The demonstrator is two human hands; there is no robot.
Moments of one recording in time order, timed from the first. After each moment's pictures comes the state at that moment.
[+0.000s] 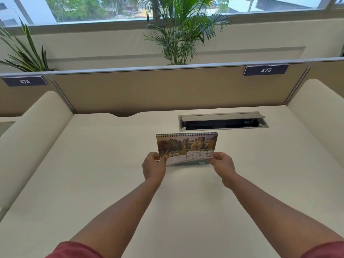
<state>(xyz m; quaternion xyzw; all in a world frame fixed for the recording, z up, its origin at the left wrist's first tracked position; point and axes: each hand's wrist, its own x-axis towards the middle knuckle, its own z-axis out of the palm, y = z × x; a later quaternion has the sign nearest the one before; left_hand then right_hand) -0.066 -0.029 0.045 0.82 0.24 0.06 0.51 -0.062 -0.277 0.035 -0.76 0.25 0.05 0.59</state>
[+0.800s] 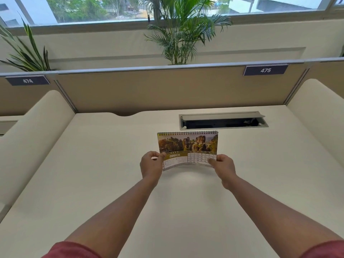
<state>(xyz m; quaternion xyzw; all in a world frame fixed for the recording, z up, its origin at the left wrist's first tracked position) -0.076 -0.018 0.051 0.80 0.23 0.07 0.55 -0.076 -0.276 0.030 -0.76 0.25 0.04 0.60</state>
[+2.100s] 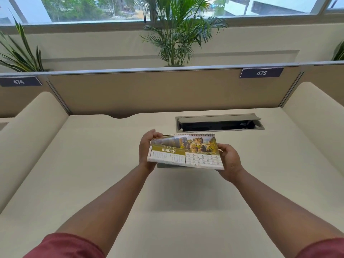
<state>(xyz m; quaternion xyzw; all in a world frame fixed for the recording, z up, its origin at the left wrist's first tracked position) -0.027 -0.015 0.096 0.65 0.09 0.07 0.75 -0.058 -0.296 0.074 -0.47 0.23 0.12 0.84</state>
